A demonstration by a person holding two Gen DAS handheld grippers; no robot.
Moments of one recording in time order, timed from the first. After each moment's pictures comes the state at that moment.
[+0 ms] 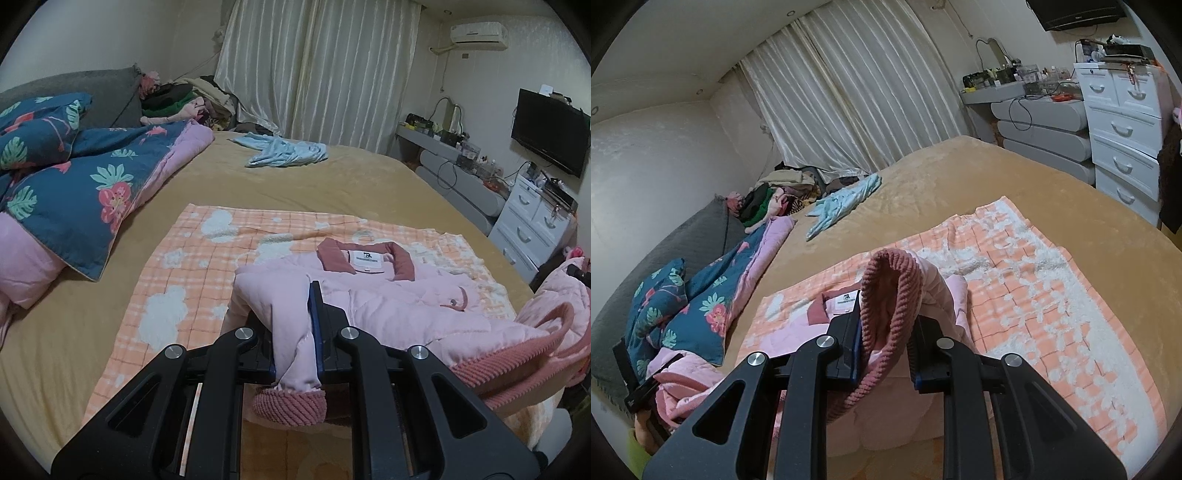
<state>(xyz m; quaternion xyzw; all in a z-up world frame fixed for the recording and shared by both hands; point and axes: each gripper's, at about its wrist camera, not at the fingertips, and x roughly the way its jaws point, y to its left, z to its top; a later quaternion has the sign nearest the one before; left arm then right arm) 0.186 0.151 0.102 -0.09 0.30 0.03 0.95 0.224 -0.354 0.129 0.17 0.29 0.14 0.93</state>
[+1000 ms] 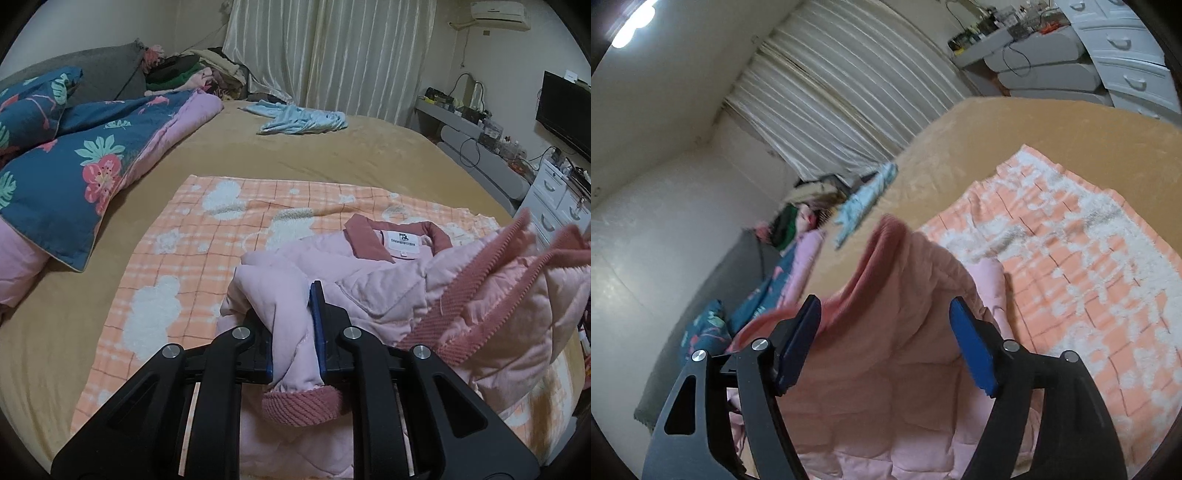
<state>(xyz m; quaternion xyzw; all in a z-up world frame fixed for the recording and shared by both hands) 0.266 0.165 0.046 -0.09 0.36 0.05 0.93 0.305 -0.384 0.060 0.32 0.29 0.20 0.88</state>
